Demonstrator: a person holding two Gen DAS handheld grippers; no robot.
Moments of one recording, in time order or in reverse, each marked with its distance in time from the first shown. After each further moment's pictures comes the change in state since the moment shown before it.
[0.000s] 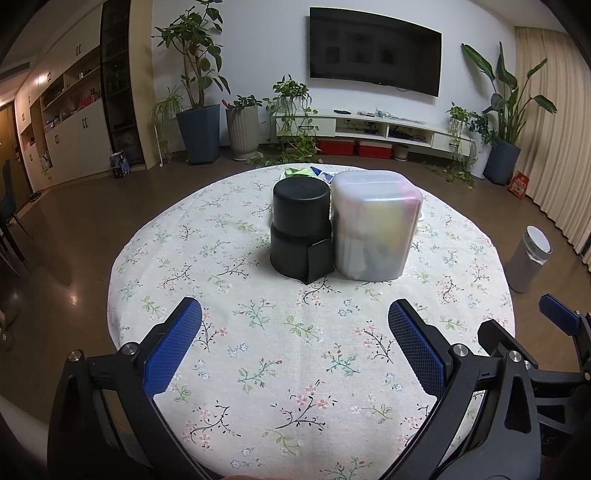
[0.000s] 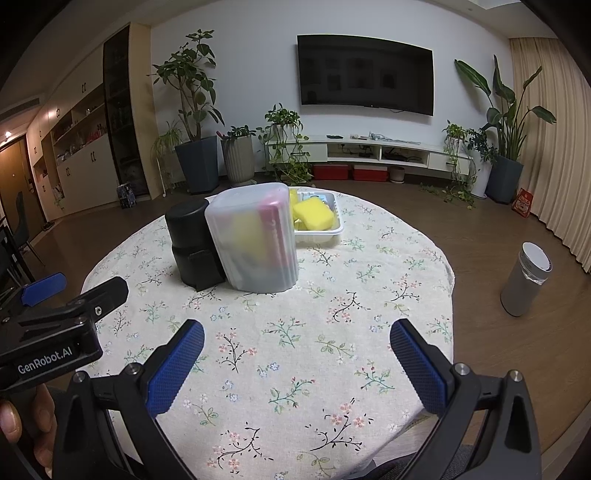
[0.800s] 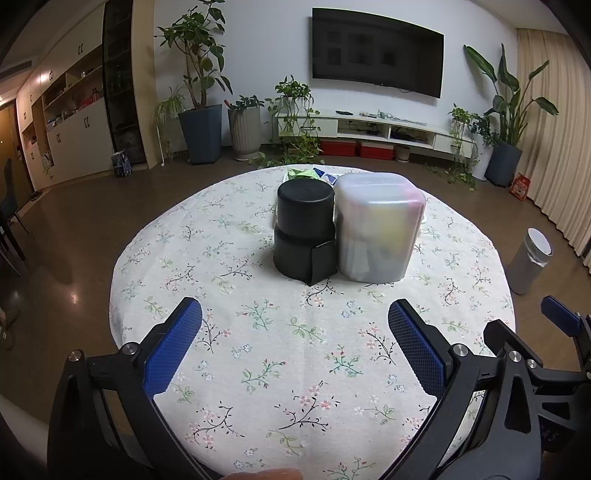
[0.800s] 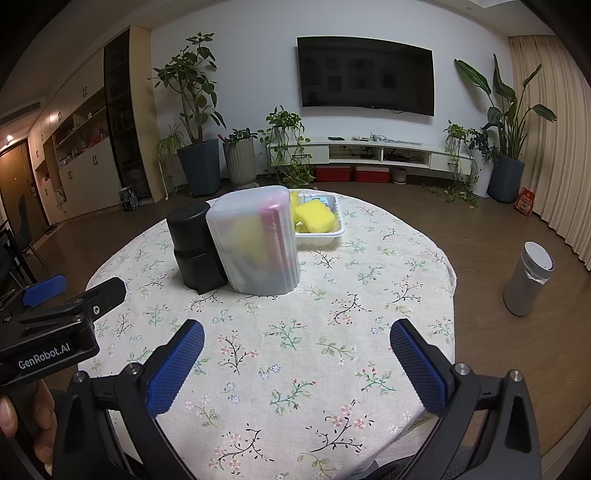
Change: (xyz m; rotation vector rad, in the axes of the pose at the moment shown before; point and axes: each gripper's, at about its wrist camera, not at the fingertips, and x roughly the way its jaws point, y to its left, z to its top) left arm 0.005 0.004 0.000 -0.009 -0.002 -0.001; right arm -0.002 0.000 0.002 0.003 -0.006 0.009
